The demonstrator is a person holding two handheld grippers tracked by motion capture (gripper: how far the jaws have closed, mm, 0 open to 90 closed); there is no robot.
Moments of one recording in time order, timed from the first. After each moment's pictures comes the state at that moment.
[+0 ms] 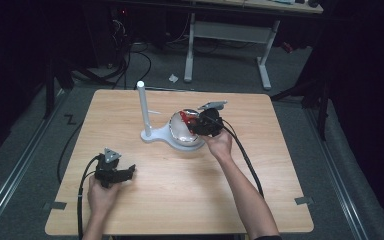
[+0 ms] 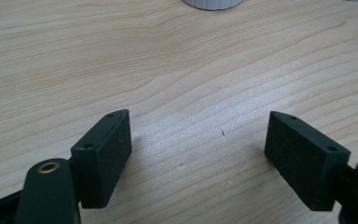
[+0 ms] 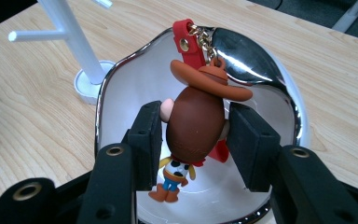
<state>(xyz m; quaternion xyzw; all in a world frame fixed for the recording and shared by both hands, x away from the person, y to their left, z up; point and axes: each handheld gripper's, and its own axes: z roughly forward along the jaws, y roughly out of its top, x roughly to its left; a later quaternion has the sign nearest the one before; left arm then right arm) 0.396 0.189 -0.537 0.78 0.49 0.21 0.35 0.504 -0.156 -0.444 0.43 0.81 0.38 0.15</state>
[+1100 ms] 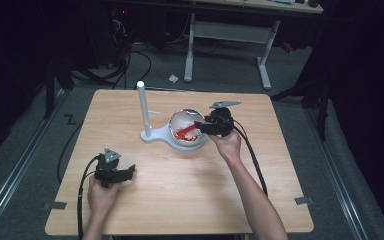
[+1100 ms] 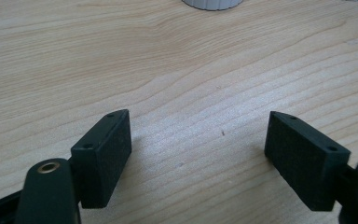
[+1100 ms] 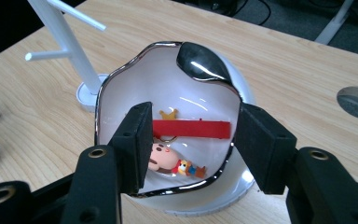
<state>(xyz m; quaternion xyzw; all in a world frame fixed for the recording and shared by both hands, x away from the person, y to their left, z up) 0.396 0.189 -0.537 0.78 0.49 0.21 0.35 0.489 -0.185 -0.427 0.44 0.78 0.41 0.16</state>
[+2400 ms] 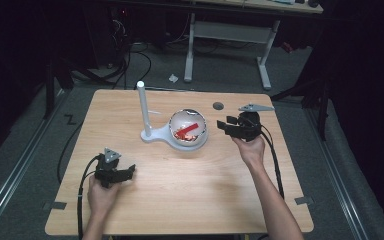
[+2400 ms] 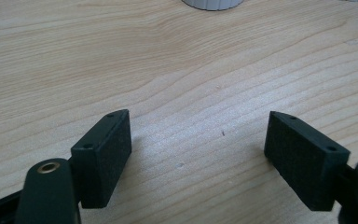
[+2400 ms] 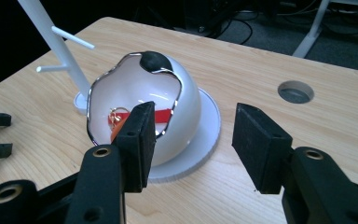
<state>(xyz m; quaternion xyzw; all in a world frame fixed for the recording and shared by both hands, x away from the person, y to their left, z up) 0.396 0.189 -0.537 0.78 0.49 0.21 0.35 0.452 -0.252 -0.406 0.46 0.75 0.45 0.18</state>
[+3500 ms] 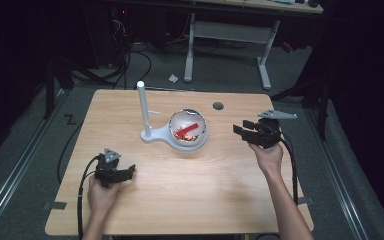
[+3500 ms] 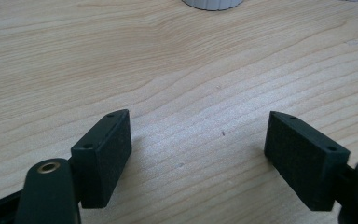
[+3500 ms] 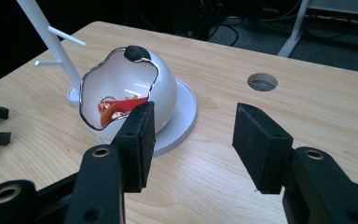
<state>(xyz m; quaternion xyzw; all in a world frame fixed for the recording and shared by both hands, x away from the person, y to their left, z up) 0.396 0.189 -0.537 0.78 0.49 0.21 0.35 0.420 -0.292 -0.396 0.47 0.73 0.45 0.20</state>
